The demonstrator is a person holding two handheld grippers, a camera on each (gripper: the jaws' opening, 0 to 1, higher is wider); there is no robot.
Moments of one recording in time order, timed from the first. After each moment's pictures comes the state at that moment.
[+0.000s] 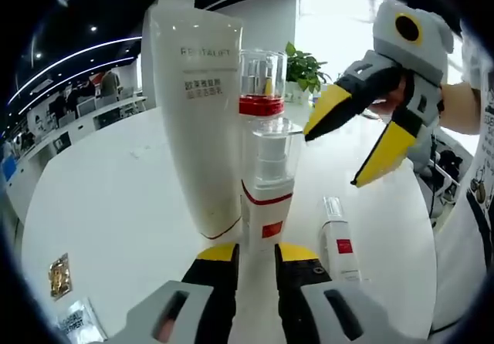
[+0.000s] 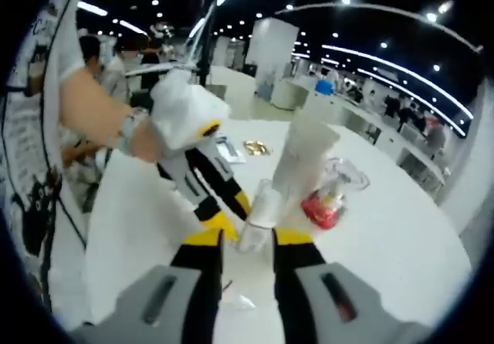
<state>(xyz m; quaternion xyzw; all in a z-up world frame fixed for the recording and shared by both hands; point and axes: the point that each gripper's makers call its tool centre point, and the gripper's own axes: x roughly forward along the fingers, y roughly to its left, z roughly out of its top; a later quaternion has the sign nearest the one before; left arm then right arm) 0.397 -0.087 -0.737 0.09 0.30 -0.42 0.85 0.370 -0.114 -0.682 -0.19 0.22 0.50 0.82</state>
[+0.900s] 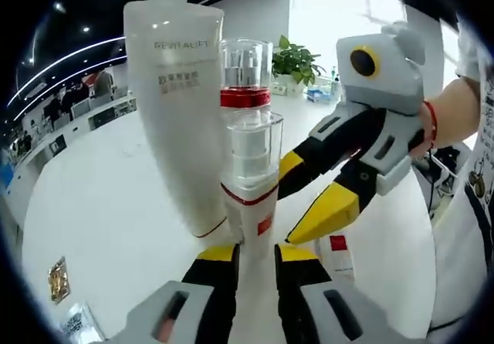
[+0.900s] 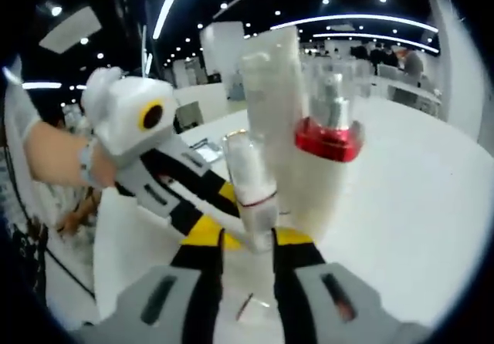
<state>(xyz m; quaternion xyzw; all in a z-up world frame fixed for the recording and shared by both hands) 0.389 -0.094 -0.739 0.11 0.31 -0.43 0.84 0.394 -0.103 -0.709 -0.06 0.27 0.47 0.84</state>
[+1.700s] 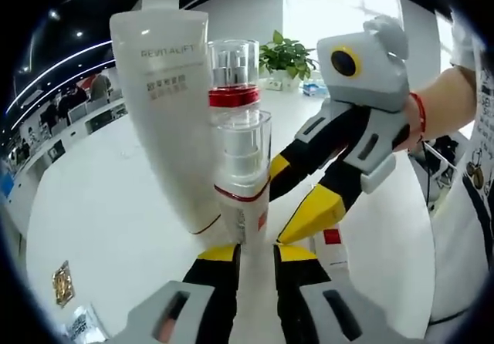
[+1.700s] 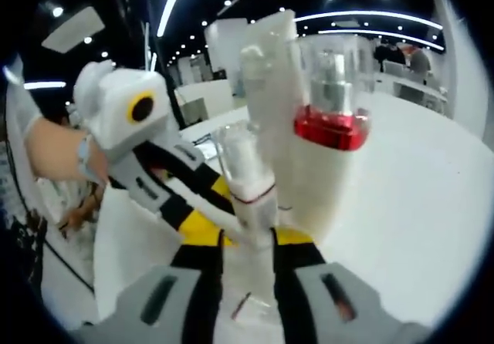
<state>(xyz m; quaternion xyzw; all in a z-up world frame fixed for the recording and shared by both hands) 0.382 -0.092 -0.738 0.12 0.31 -0.44 0.84 0.392 -0.103 -0.717 -0.06 0.28 0.48 0.83</state>
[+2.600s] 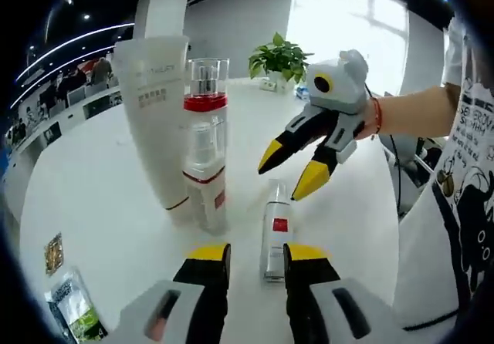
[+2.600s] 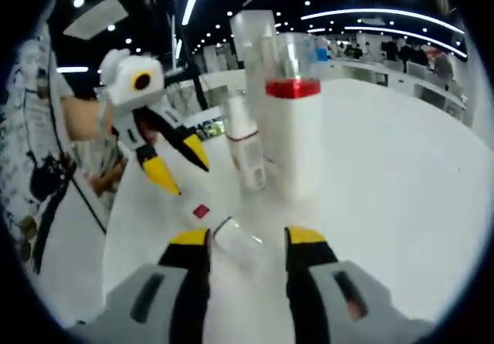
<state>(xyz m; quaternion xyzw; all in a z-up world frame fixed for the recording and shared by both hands) 0.330 -0.098 -0.728 0.11 0.34 -0.45 0.82 0.368 -0.166 -0.733 -0.09 0.29 0.55 0.78</state>
